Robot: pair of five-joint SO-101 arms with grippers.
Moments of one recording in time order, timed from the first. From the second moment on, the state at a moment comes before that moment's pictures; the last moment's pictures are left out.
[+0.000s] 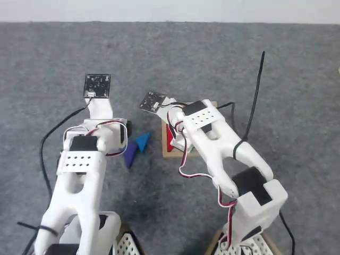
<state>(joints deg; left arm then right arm) -6.5 -33.1 56.4 46.6 4.2 -31.4 11.4 17.0 60.8 33.8</state>
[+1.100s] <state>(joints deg) -6.5 -33.2 56.4 46.6 4.2 -29.6 13.7 13.0 59.8 25.3</state>
